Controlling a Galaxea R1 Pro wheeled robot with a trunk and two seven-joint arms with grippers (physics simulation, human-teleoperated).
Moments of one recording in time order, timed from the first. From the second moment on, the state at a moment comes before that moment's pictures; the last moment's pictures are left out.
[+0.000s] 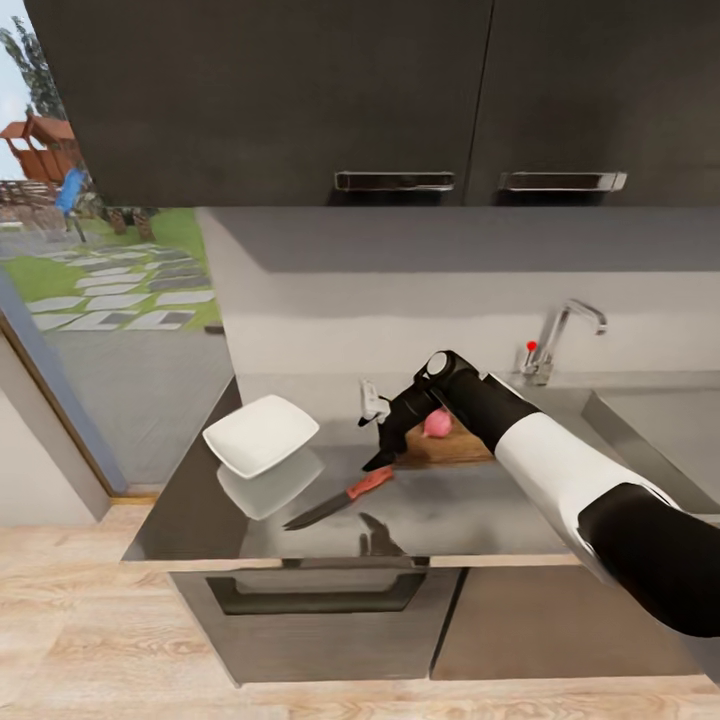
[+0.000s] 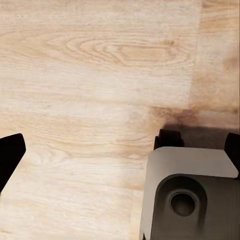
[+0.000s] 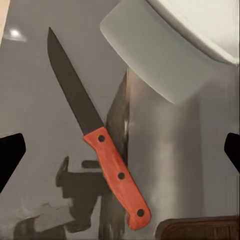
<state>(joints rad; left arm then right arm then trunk) -0.41 0.09 -0.03 0.08 0.06 -0.06 0.09 -1.31 0.02 0.65 -0.60 0.35 0.18 1.30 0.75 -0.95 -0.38</state>
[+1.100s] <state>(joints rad) -0.41 0.09 -0.03 0.08 0.06 -0.06 0.09 -1.30 0.03 0.76 -0.42 0.35 0.05 1.31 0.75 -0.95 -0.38</state>
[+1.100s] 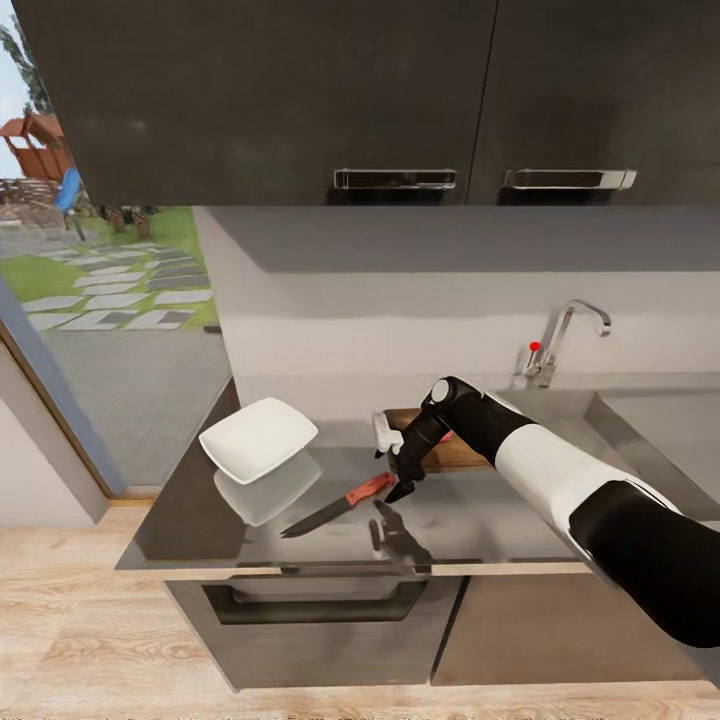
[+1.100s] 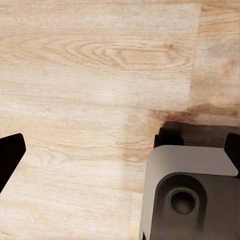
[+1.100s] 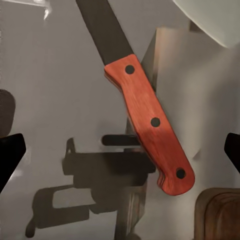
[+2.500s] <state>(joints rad) -0.41 0.09 -0.03 0.08 0.06 -0.04 0.09 -1.30 0.02 0.76 -0.42 0.35 0.05 1.49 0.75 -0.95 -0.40</state>
